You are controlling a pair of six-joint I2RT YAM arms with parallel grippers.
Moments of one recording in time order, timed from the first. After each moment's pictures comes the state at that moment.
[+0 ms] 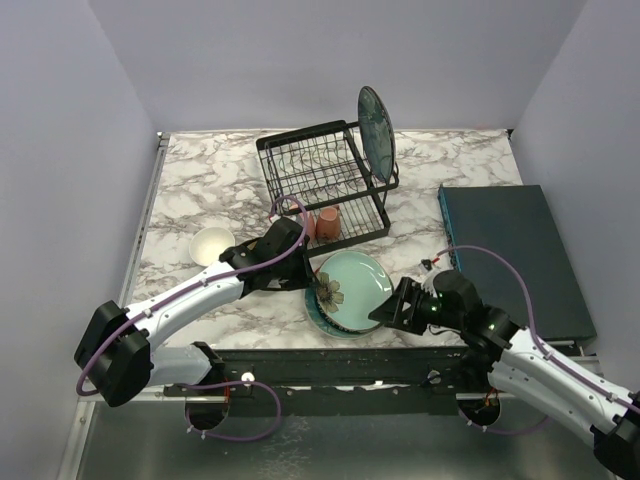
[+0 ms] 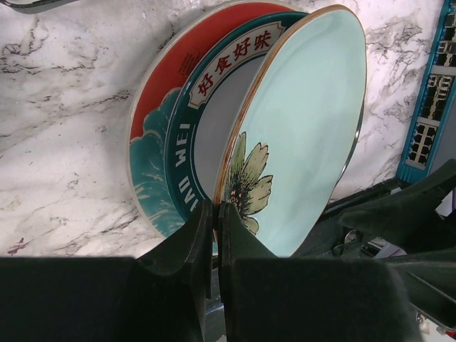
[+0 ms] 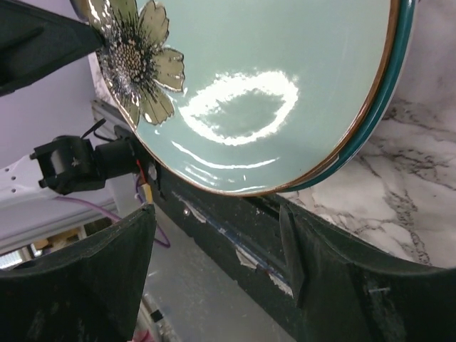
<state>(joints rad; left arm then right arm) -0.76 1.23 0.83 -0.48 0.09 -0.89 0.74 0.59 0.31 -0.33 -0.25 1.05</state>
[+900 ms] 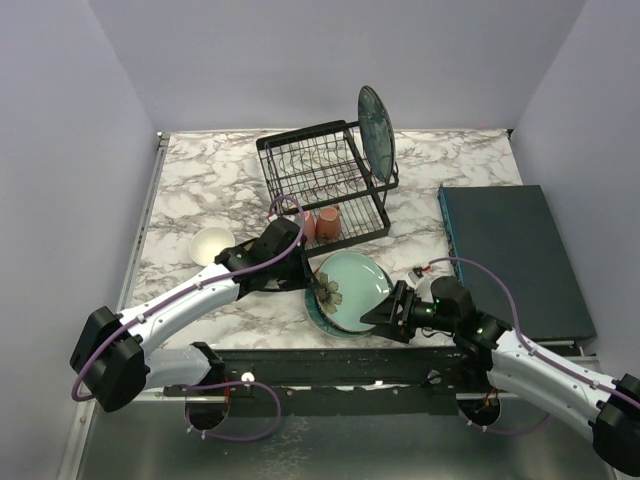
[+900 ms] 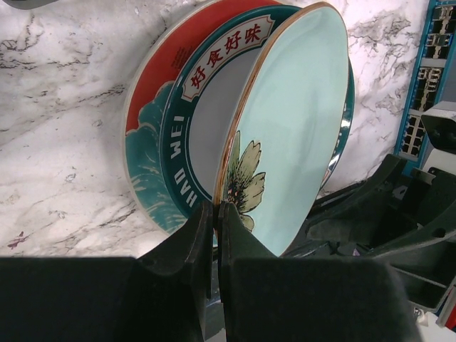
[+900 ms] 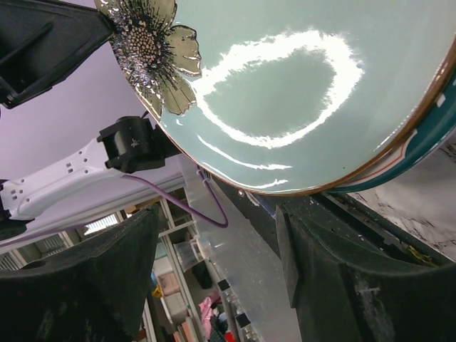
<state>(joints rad) -0.76 1.20 0.83 -0.50 0.11 -0.88 0.74 0.66 0.15 0.01 -0.44 1.31</state>
